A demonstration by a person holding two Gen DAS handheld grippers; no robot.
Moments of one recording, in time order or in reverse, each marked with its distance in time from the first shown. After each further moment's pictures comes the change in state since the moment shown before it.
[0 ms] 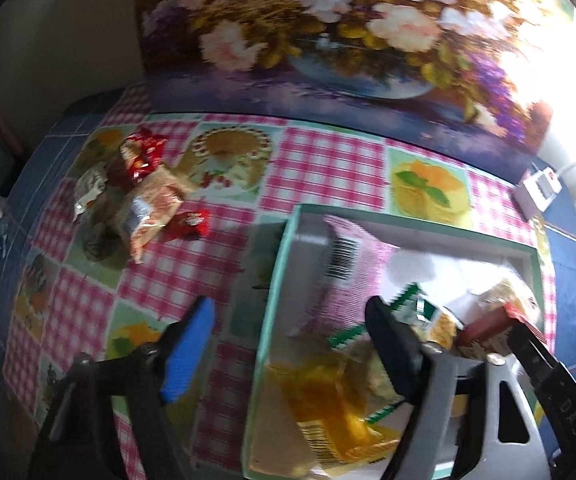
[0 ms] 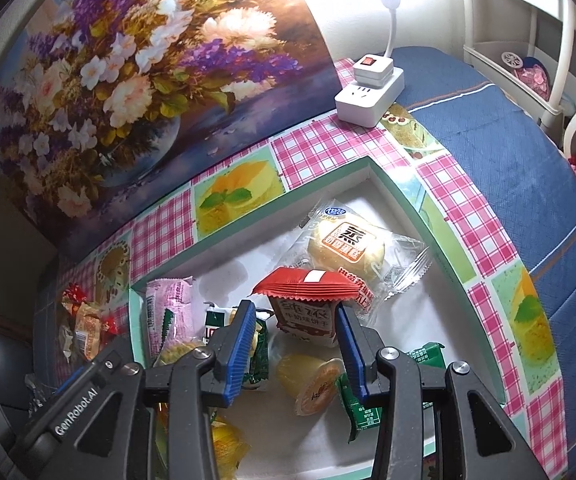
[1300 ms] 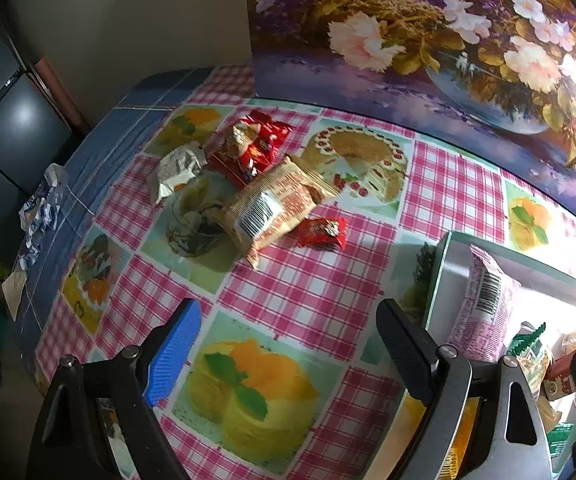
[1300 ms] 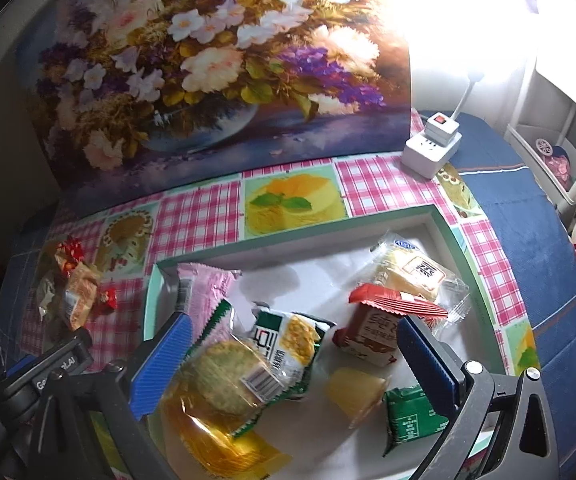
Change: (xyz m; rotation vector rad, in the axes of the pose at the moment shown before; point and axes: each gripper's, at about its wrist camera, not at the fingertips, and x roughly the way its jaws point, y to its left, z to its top) left arm 0.015 0.084 0.007 -0.125 -0.008 0.186; right arm -0.002 0.074 -0.018 -0.252 -0.116 -0.080
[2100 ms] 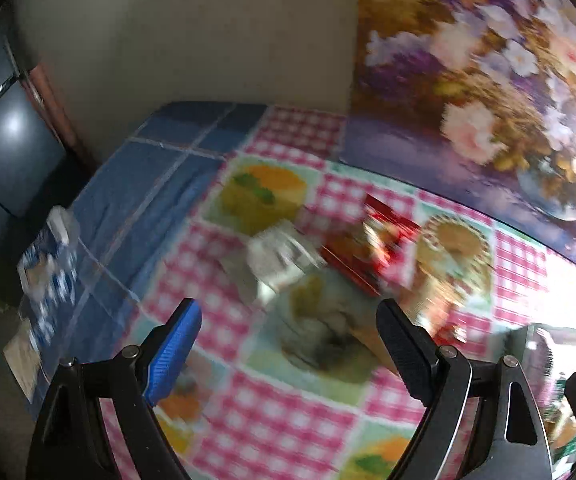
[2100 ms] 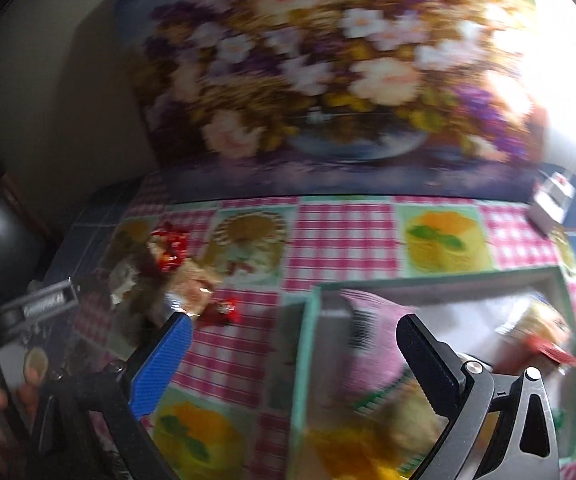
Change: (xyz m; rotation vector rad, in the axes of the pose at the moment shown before) left arm 0.035 0.141 0.091 0.017 -0.083 -0.072; right arm 0.009 0.127 0.009 -0.194 -0.012 0.237
